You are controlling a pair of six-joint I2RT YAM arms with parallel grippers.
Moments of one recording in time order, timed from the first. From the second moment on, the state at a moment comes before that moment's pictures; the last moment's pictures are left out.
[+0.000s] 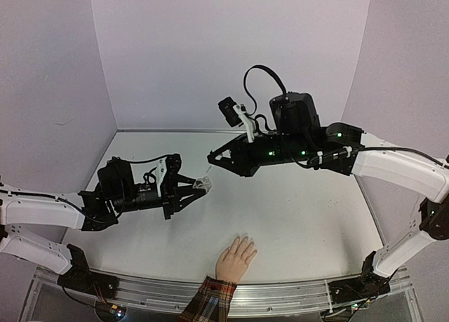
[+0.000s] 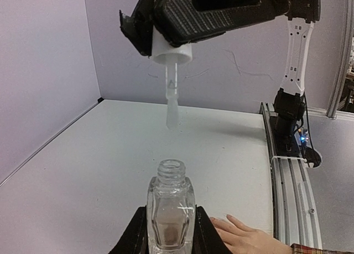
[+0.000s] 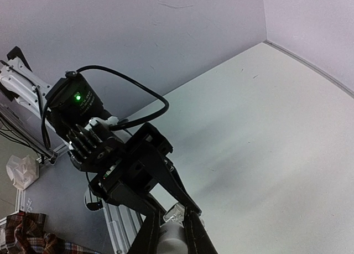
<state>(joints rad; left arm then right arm) -0.96 1.16 0.53 0.59 0.34 0.09 1.05 1.50 1.45 -0.34 -0.24 0.25</state>
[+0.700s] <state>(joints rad) -0.96 1.15 0.53 0.60 0.34 0.09 1.06 1.54 1.47 -0.38 -0.21 0.23</state>
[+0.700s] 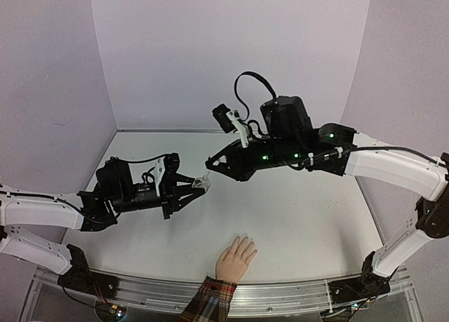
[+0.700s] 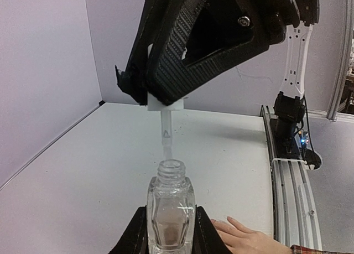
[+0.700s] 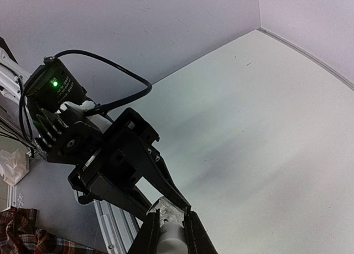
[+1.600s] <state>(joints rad) -0.96 1.13 0.53 0.58 0.33 0.09 1.08 1.62 1.53 -0.44 -0.25 0.21</state>
